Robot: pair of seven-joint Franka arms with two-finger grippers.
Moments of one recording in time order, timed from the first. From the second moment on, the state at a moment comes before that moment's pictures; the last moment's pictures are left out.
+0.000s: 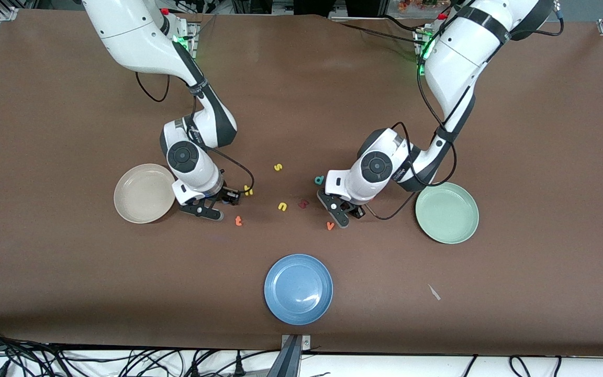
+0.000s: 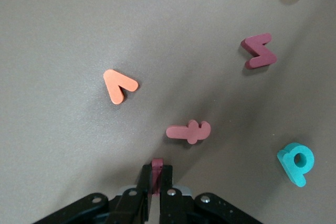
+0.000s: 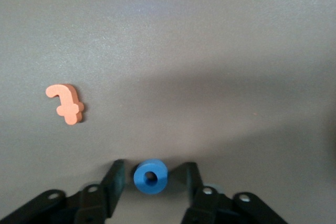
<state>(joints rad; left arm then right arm) -0.30 0.81 -0.29 -1.60 0.14 2.41 0.30 0.49 0.63 -0.05 -1.86 0.07 2.52 0.64</state>
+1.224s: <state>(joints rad) -0.12 0.62 -0.14 -1.61 0.14 1.92 0.94 0.47 0.58 -0.12 -1.80 0.07 2.35 0.53</state>
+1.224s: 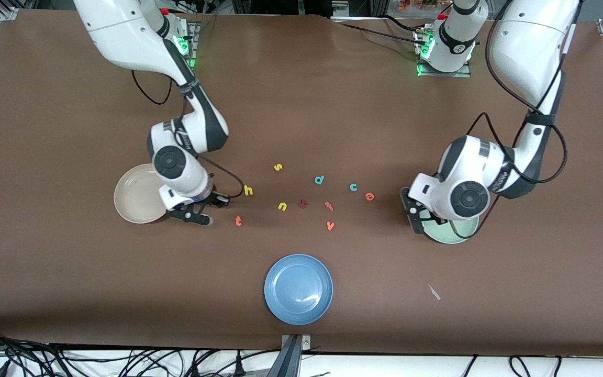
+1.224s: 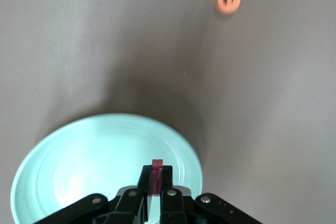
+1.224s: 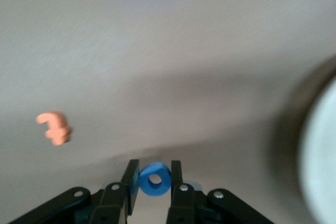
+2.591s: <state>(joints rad) -0.16 0.57 -0.23 -1.72 0.07 2.07 0.57 0.47 0.46 -0.26 -1.92 0.28 2.39 0.06</state>
